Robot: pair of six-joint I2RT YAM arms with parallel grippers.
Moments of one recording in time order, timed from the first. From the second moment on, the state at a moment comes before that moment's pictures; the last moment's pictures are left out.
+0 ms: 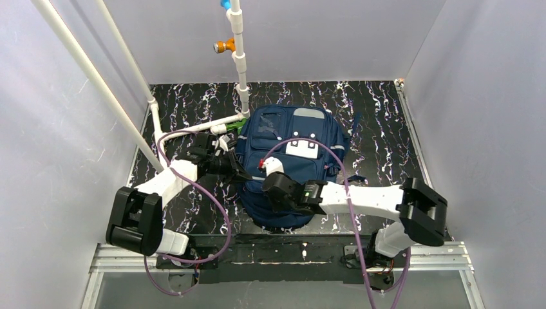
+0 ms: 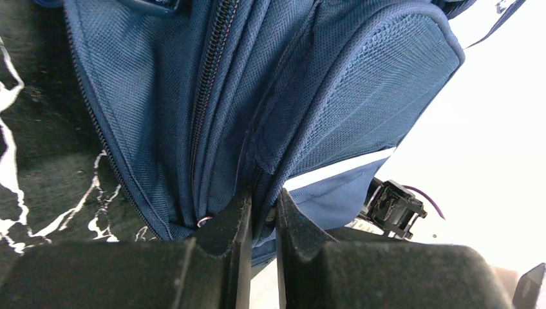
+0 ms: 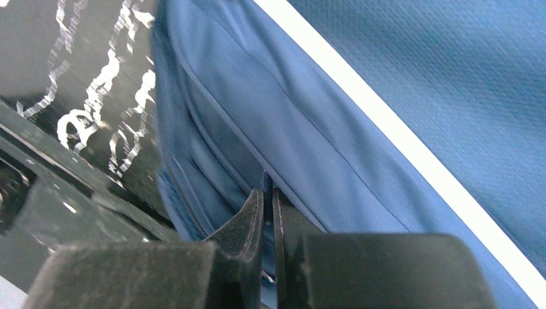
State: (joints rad) left arm -0.28 1.38 0.76 -0.37 0.60 -0.74; right arm 1.25 1.52 0.97 -0.30 0.31 0.56
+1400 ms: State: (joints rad) left arm -0.15 1.32 0.73 -0.38 0.60 -0.54; right arm 0.86 1.18 0.90 -0.49 0.49 0.35
